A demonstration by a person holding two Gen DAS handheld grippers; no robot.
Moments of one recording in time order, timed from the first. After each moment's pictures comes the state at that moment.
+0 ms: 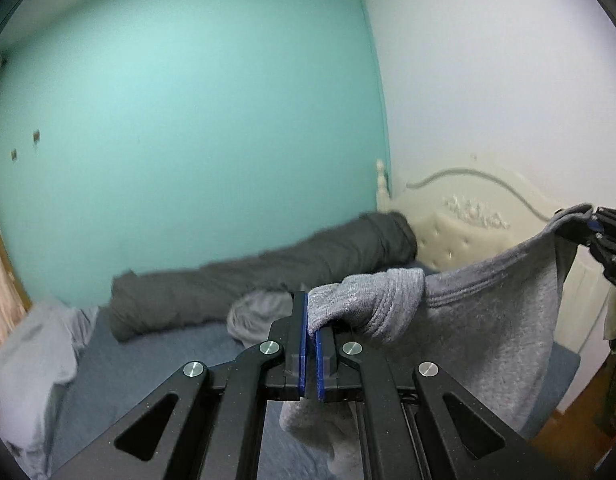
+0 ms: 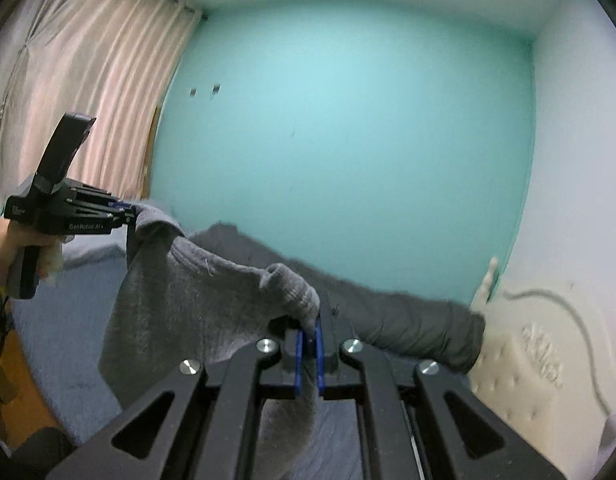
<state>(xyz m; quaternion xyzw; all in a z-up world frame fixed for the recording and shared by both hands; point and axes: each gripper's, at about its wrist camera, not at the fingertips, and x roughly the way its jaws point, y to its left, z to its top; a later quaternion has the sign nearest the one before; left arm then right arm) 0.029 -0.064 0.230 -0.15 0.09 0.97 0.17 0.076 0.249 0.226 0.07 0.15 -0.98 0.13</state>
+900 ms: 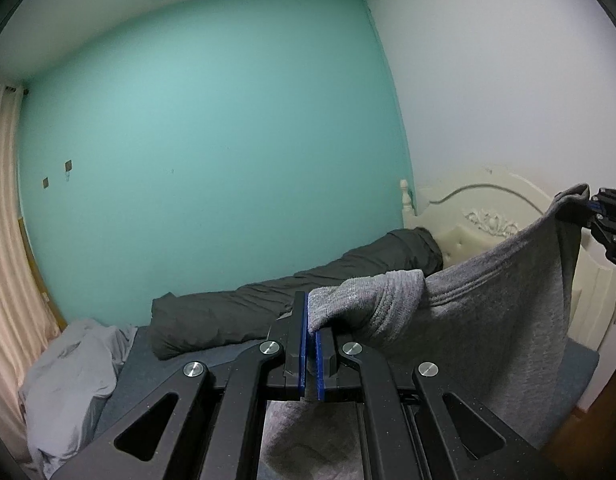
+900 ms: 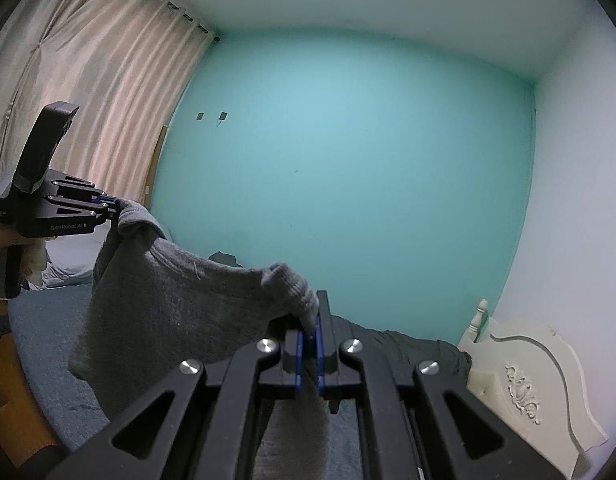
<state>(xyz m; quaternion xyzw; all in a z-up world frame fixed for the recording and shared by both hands) 0.094 -0.094 0.268 -0.10 0.11 0.98 0.12 0.118 0.219 0.270 0.02 0.16 -0.98 0.12</state>
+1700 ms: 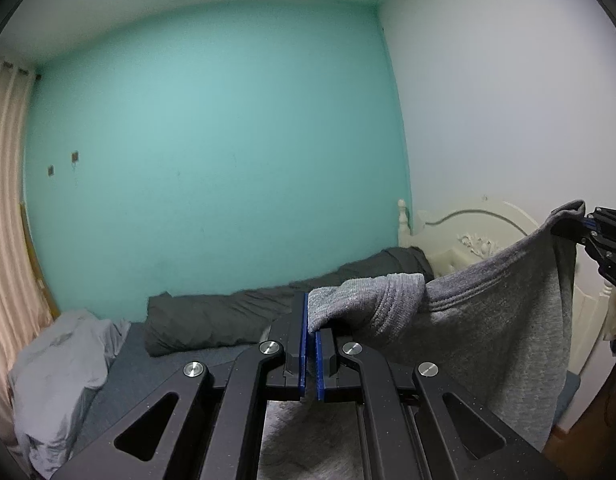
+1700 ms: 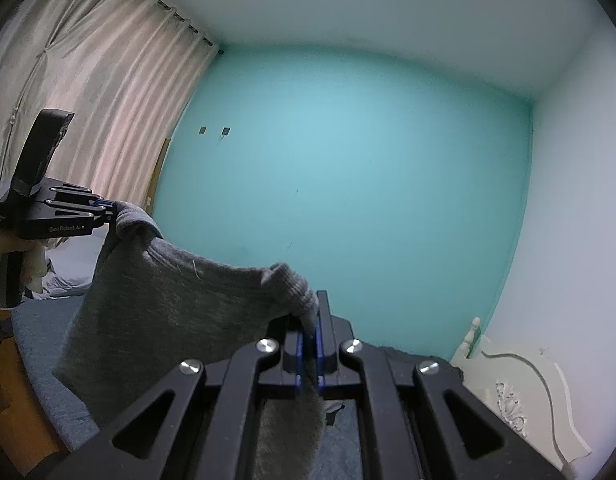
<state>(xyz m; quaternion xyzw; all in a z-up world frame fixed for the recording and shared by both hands) 0.117 -0.105 0.288 -0.10 0.07 0.98 0.13 0.161 0.220 0.284 0.00 0.17 -0.98 0.12</state>
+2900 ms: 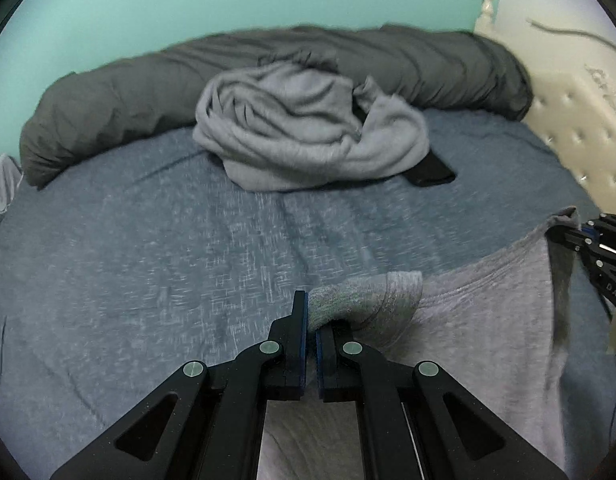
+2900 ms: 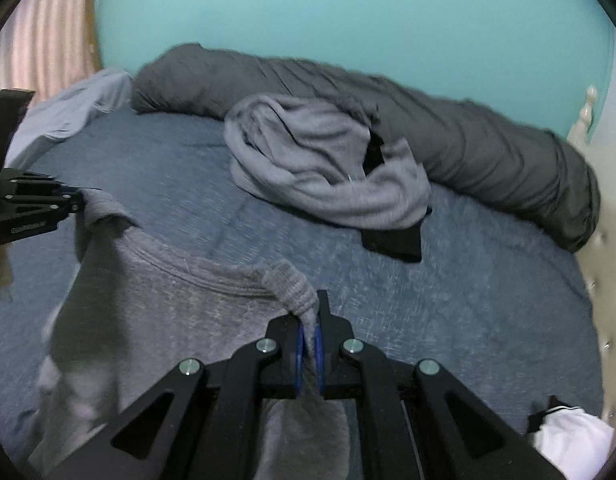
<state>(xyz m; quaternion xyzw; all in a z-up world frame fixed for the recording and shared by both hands) -0.429 -0.065 -0.246 -0.45 0.05 0.88 0.11 -0.373 0.222 -0.167 0.38 0.11 -0.91 0.12</state>
